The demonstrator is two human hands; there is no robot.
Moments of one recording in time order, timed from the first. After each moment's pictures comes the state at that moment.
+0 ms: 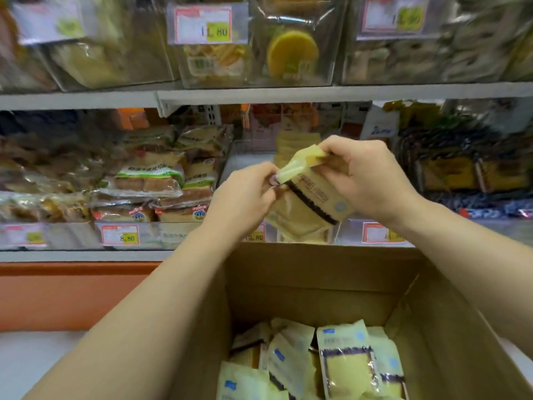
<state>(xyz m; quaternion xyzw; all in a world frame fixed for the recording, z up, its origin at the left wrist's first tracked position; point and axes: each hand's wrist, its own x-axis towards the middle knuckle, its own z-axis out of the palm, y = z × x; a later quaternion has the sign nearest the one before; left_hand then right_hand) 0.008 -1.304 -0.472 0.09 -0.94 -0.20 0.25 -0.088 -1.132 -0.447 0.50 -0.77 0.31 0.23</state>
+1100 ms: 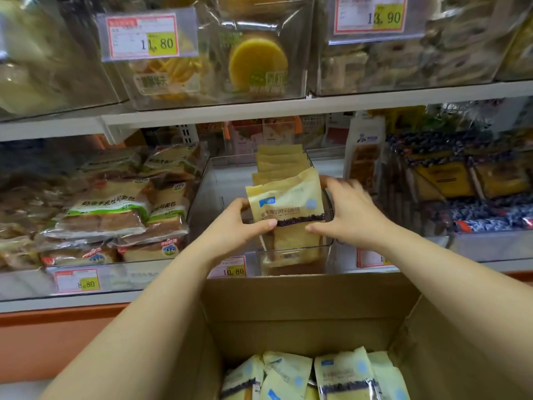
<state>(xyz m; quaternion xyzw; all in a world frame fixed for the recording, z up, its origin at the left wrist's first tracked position) -0.060 -1.335 -0.514 0.15 -0.86 -0.49 0.07 -0.164 -1.139 -0.499 0.34 -0.92 0.20 0.06</state>
